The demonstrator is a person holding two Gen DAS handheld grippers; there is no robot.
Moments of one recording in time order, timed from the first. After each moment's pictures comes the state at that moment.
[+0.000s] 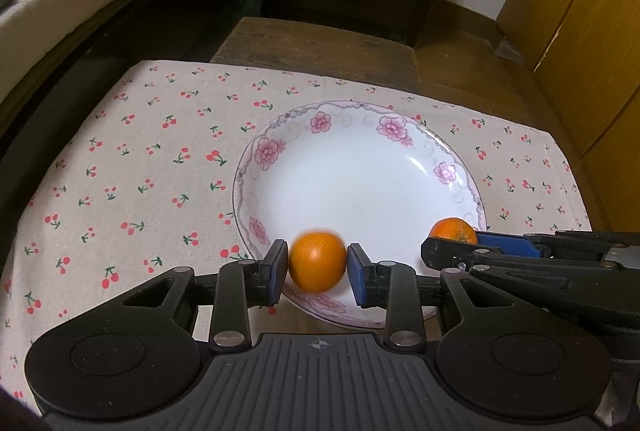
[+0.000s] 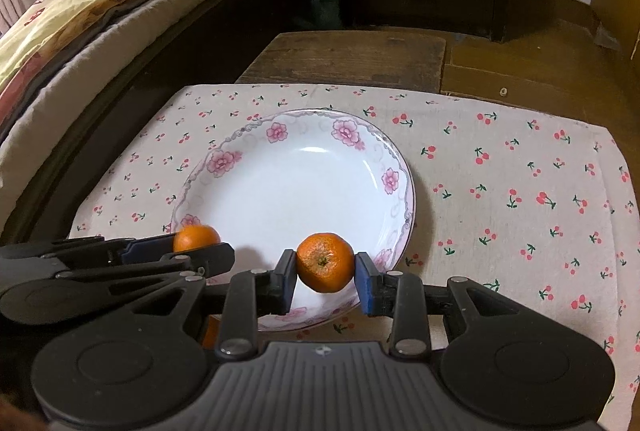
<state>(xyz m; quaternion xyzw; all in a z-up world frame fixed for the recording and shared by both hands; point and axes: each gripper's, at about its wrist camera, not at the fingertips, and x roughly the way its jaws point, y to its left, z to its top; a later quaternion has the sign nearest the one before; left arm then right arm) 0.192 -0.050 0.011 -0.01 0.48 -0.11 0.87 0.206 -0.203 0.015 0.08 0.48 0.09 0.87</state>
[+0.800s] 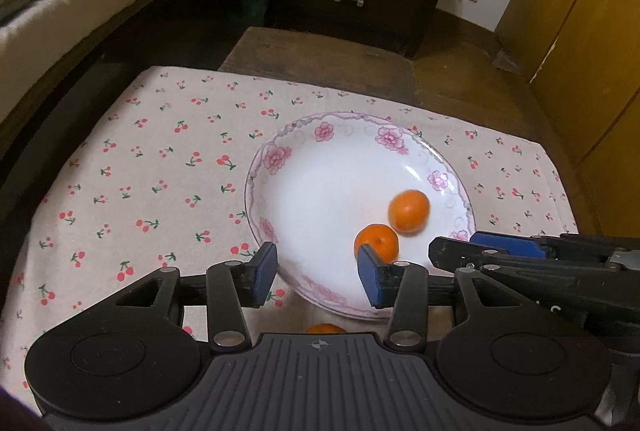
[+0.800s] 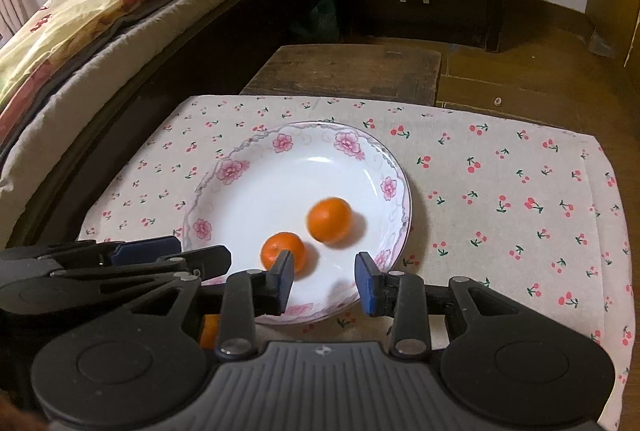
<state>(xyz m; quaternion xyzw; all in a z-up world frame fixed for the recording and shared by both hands) 0.178 -0.040 0.028 -0.03 0.46 -0.12 0.88 0.192 -0.202 0.033 0.07 0.46 0.08 0.88</state>
